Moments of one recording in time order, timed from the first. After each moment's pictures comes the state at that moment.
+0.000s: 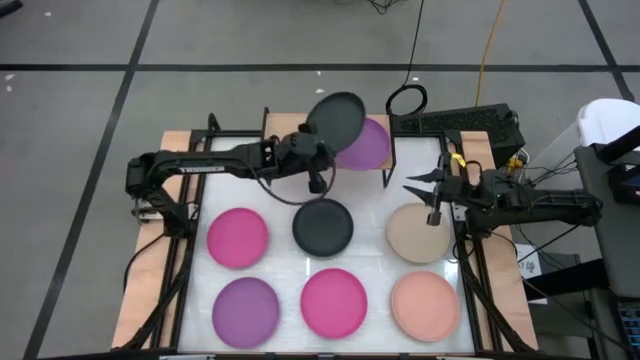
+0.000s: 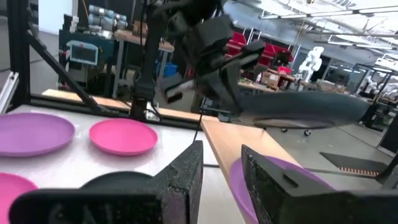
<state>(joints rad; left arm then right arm) 0.17 1.67 1.46 -0.31 -0.33 0.49 0.00 0.38 0.43 -0.04 0.21 -0.25</state>
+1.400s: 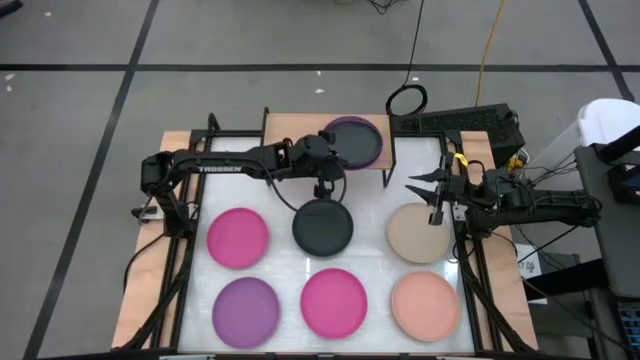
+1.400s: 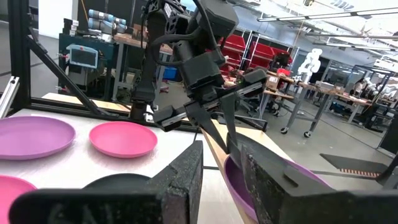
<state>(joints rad) 0.20 1.77 1.46 -0.24 -0.16 0.68 0.00 0.36 0.43 -0.05 0.21 -0.25</state>
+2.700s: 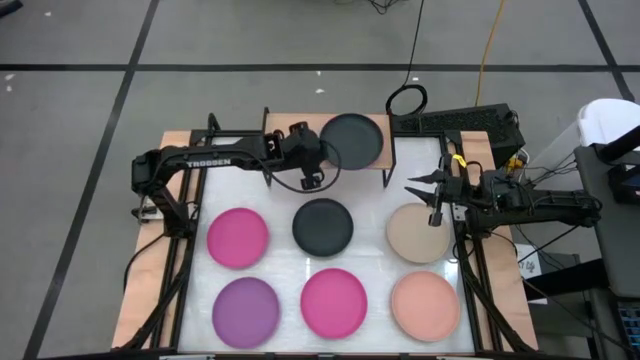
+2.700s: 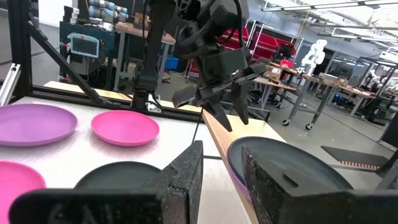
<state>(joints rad) 0.26 1.70 1.46 -0.53 -0.32 0.32 0.00 0.36 0.43 -0.10 0.21 -0.24</state>
